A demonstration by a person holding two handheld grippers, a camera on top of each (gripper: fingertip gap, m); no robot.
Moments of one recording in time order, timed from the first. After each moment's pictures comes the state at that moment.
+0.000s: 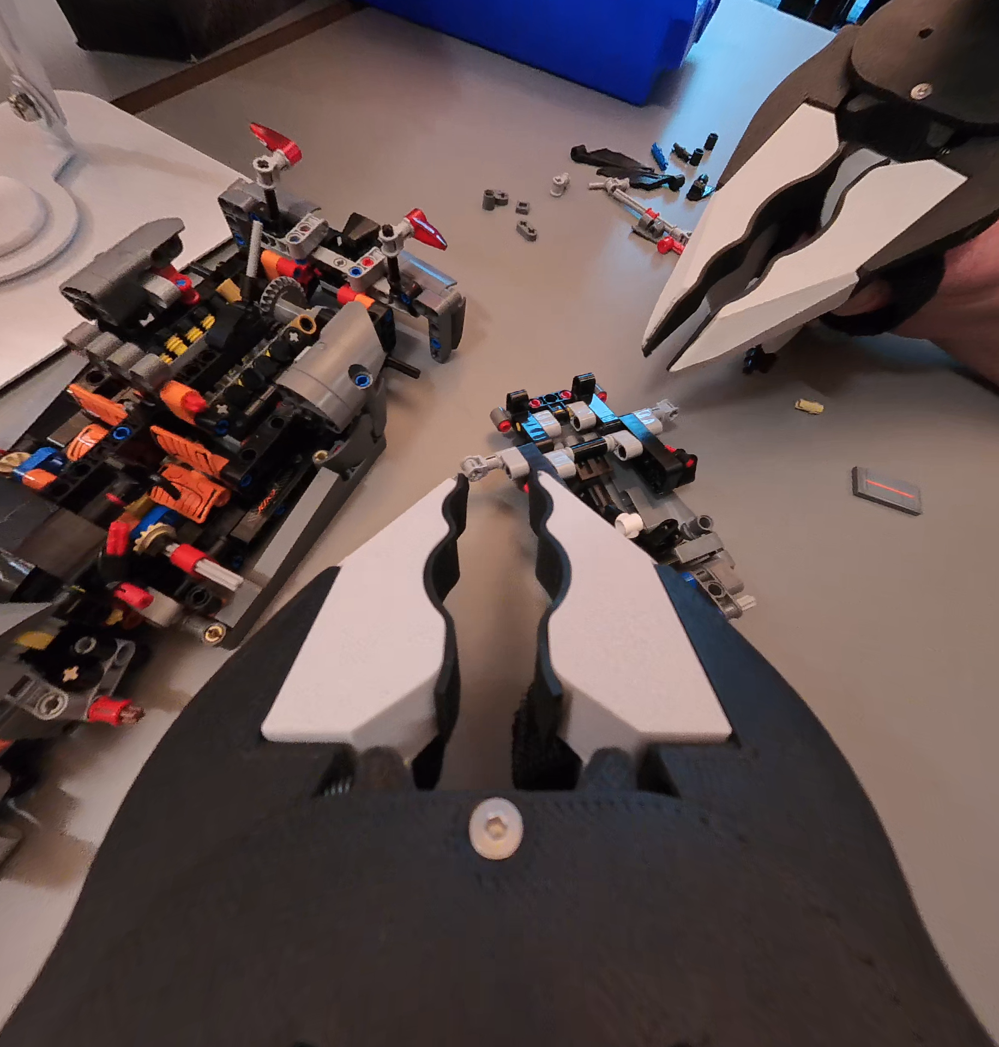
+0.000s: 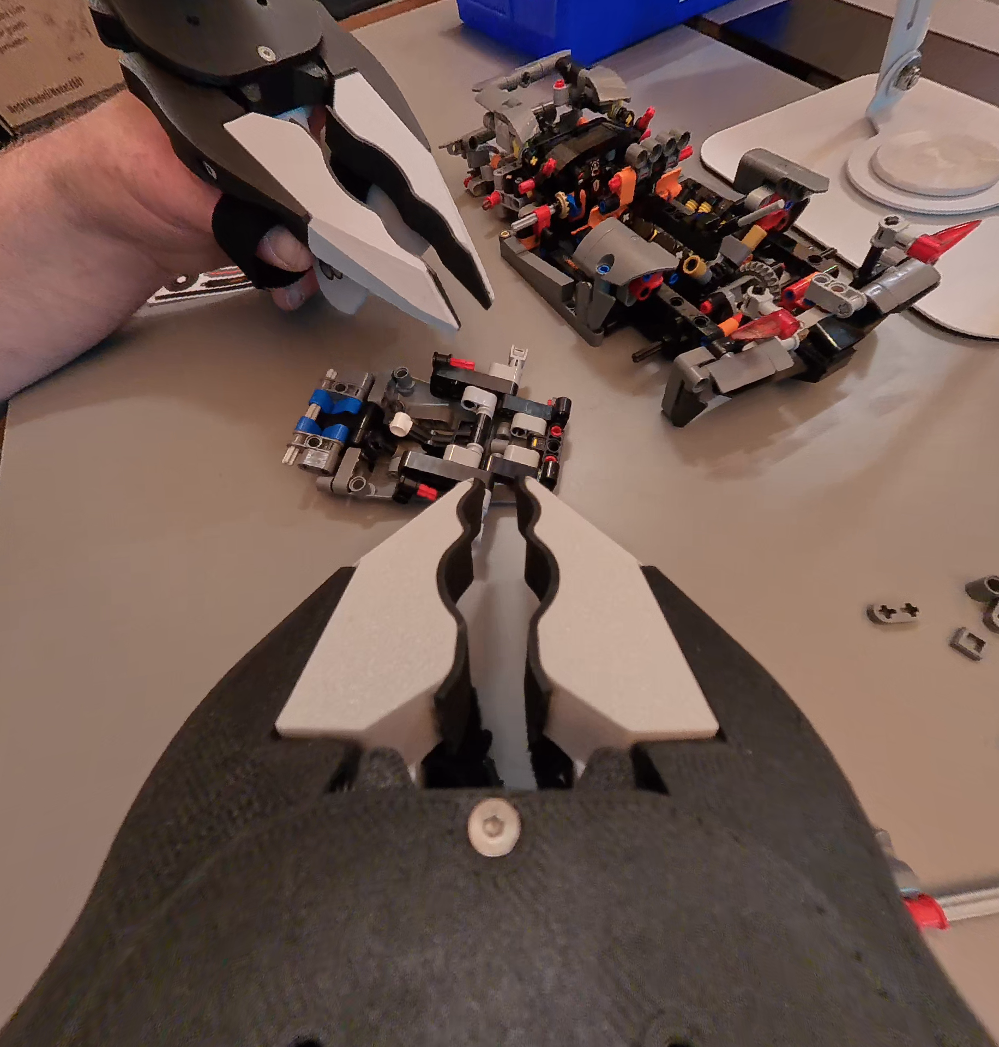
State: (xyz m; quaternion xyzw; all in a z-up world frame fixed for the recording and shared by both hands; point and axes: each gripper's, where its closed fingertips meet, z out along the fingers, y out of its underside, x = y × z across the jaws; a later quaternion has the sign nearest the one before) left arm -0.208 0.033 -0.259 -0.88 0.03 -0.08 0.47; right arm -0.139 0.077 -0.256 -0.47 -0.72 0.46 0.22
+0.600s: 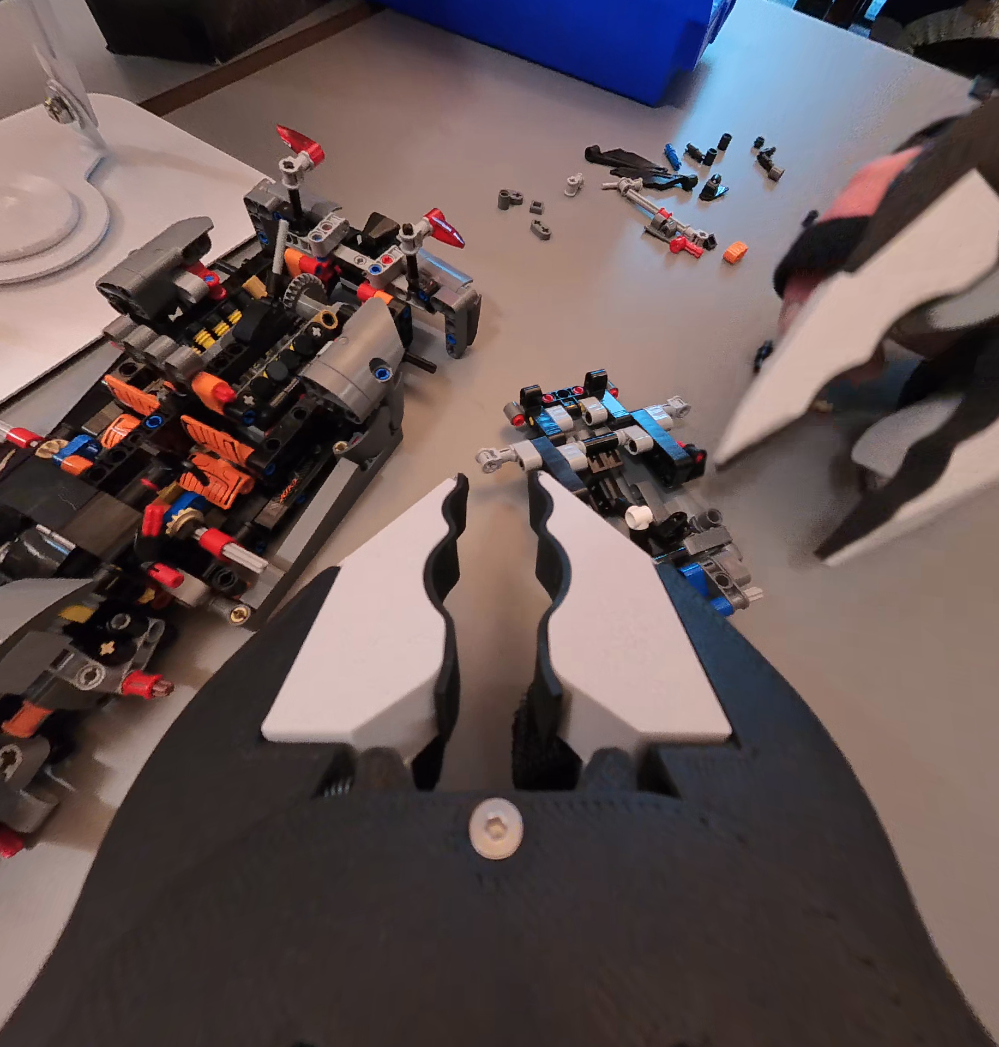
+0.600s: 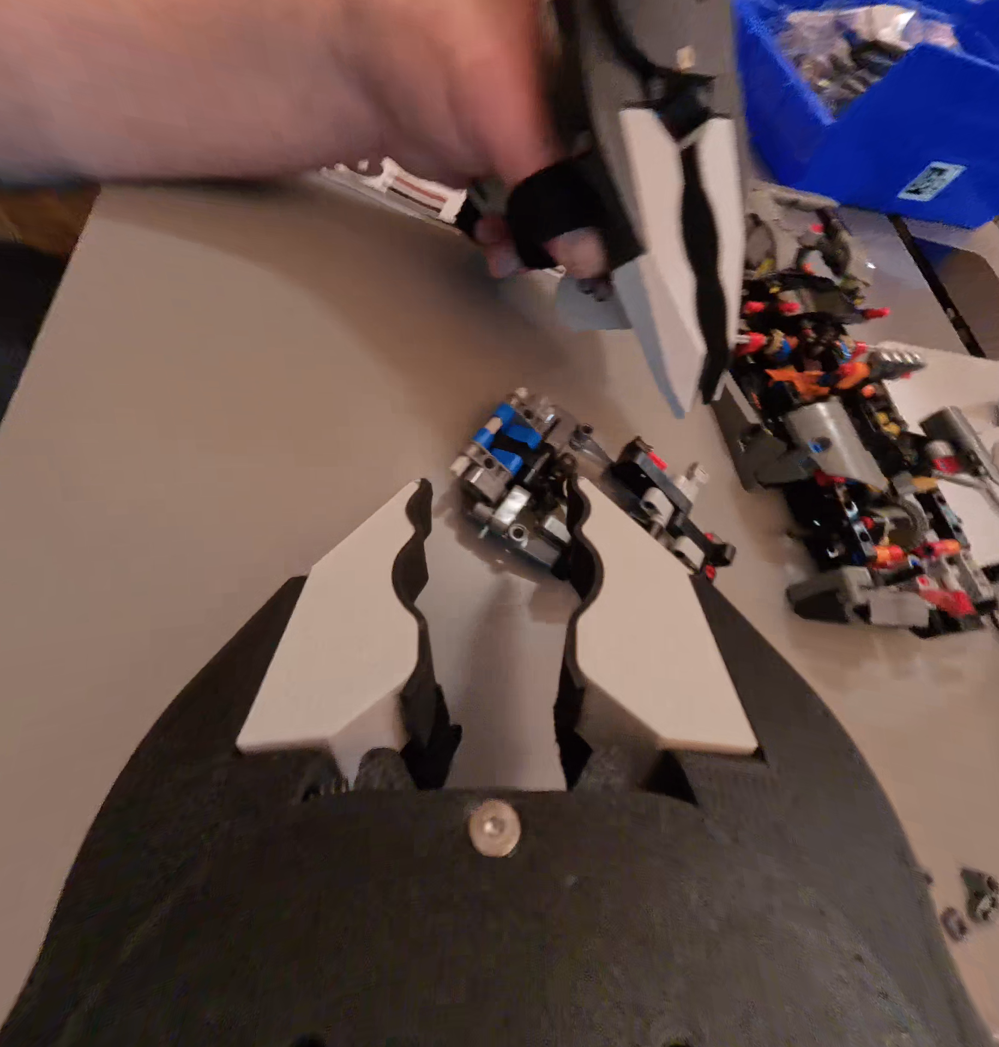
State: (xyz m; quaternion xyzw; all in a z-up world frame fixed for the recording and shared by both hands) left arm -0.214 0.028 -0.257 -0.88 0.03 -0.08 0.47; right arm -0.123 -0.003 -0.256 -0.27 -0.83 0.40 0.27
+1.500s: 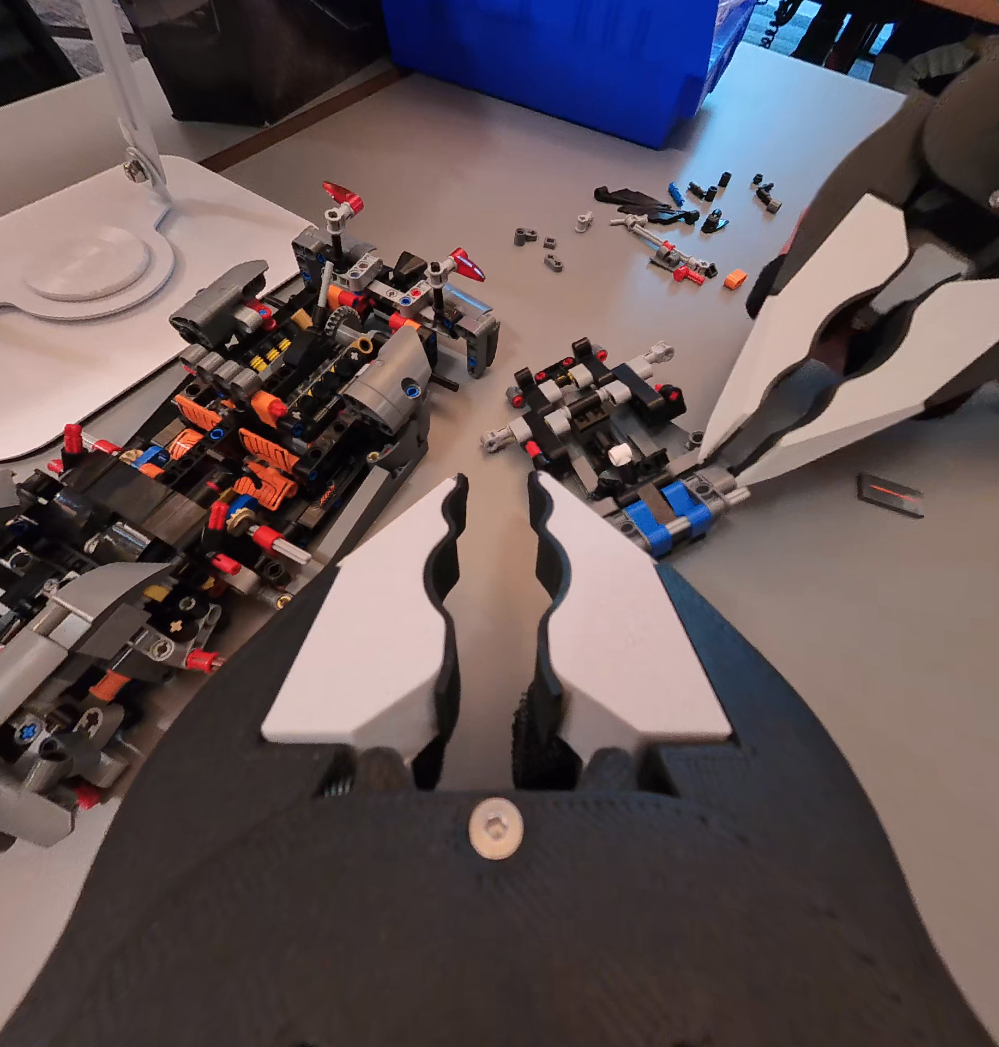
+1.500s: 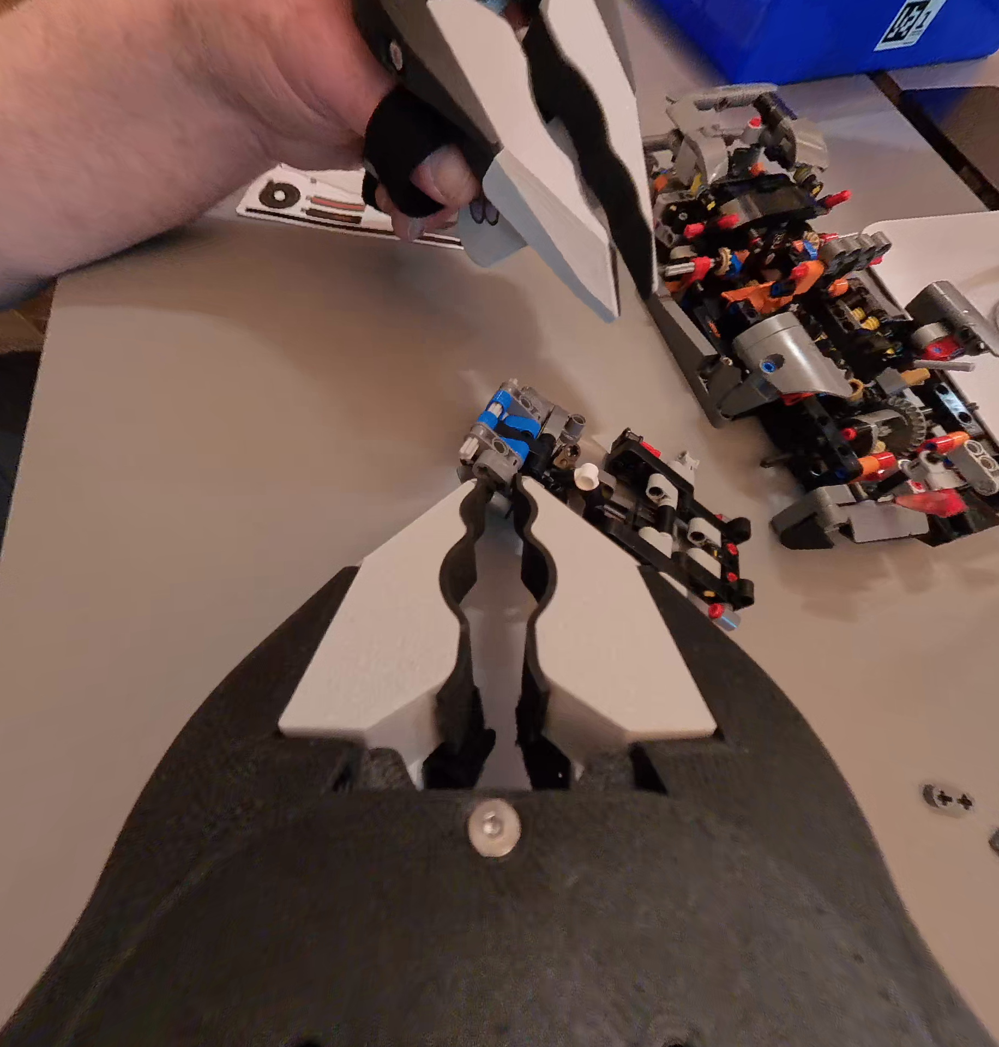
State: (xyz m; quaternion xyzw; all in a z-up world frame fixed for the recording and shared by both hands) left arm -0.222 0.021 -0.240 -0.87 0.03 -0.06 0.49; right arm -0.139 0.019 -0.253 -0.36 -0.81 0.41 0.23
